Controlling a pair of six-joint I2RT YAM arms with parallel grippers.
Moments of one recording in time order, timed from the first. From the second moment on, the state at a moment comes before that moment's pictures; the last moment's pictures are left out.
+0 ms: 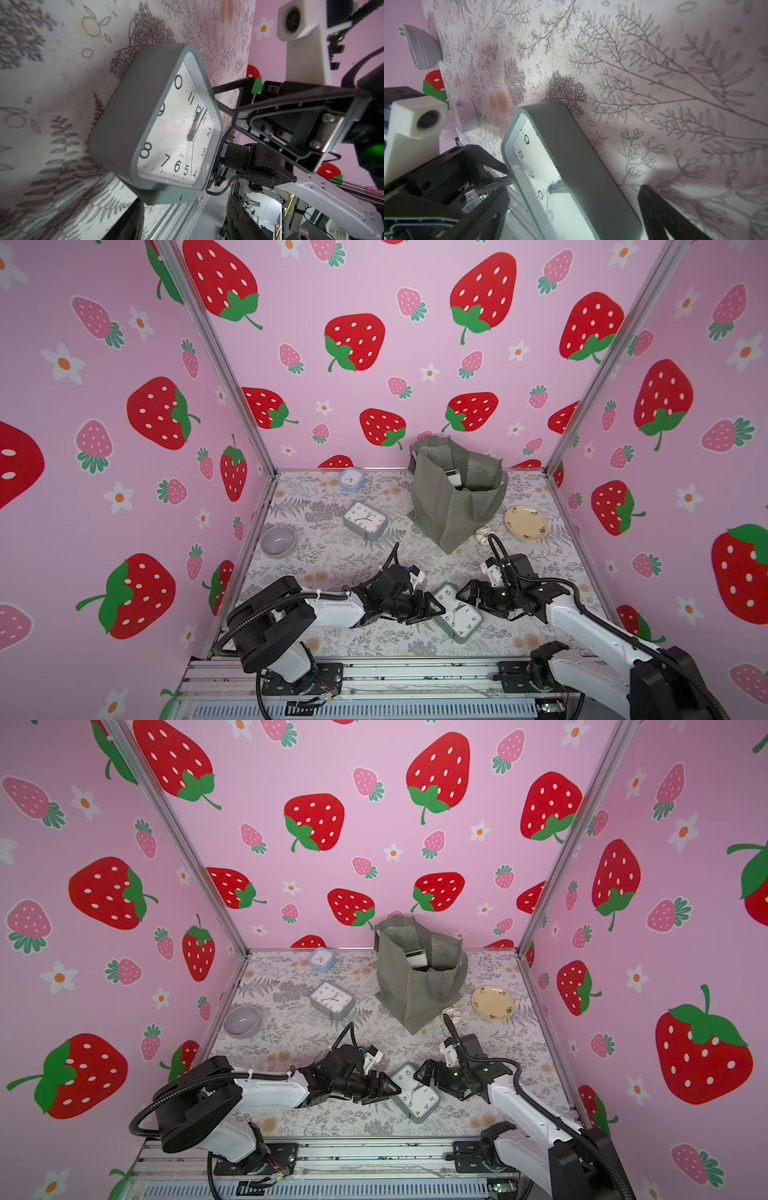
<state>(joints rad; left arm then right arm) -0.93 1.55 0.54 0.38 0.55 -1.13 0.47 1.04 0.40 -0.41 -0.55 0.62</state>
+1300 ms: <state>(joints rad) -0.80 1.59 0.59 0.40 0.43 -1.10 0.61 1.17 0.38 -0.06 -0.59 0.77</state>
